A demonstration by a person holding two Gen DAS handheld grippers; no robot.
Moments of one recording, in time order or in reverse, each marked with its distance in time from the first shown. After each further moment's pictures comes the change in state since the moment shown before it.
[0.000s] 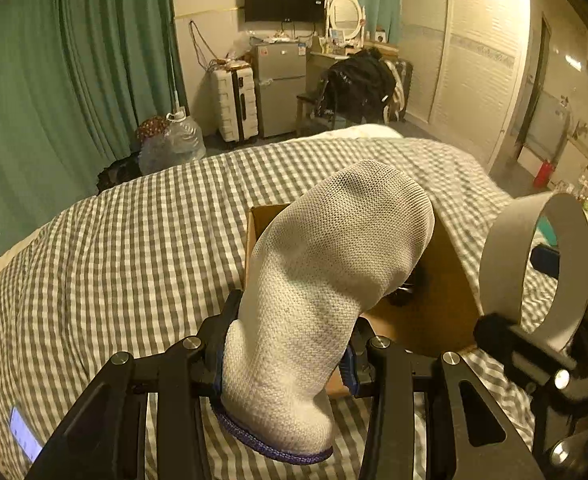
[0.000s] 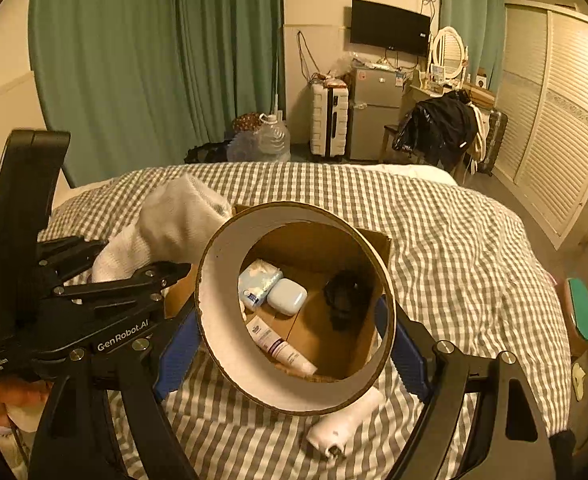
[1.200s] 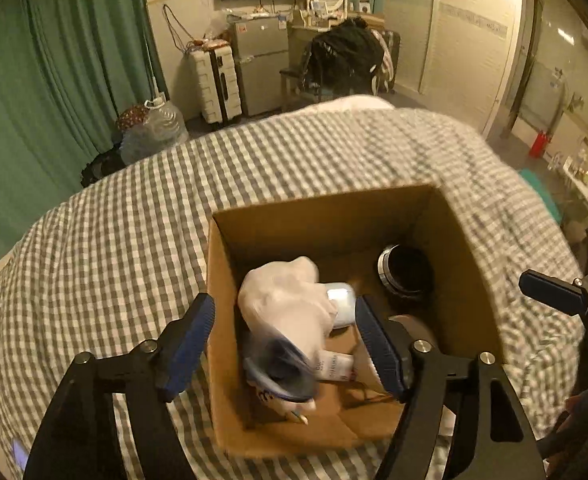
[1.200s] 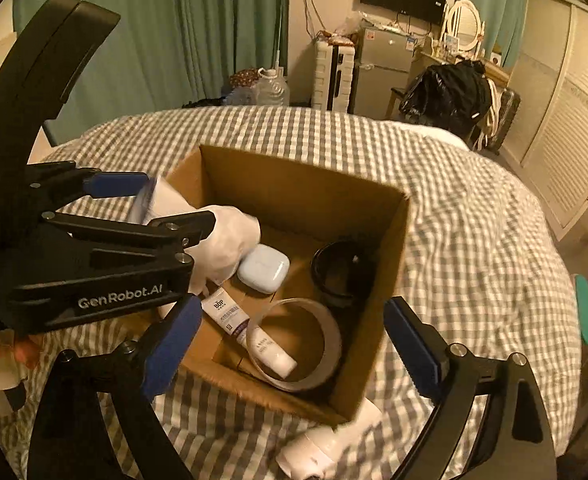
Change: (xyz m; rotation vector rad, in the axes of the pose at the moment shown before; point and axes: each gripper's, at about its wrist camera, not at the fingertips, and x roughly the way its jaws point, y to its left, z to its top) left arm 0.035 -0.023 0.014 0.059 0.076 -0.036; right arm 0.080 -0.022 -0.019 -0.045 0.134 -0.021
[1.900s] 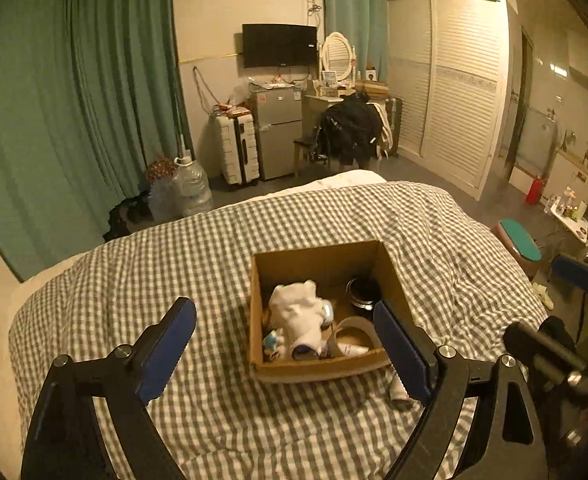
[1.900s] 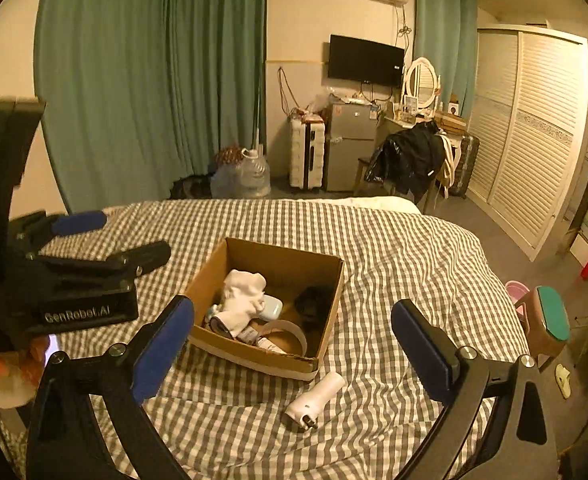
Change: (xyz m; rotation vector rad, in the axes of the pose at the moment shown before) left arm -0.177 -0.006 -0.040 -0.046 -0.230 0.056; right arm -0.203 0.015 -0.024 0.071 -0.267 -0.055
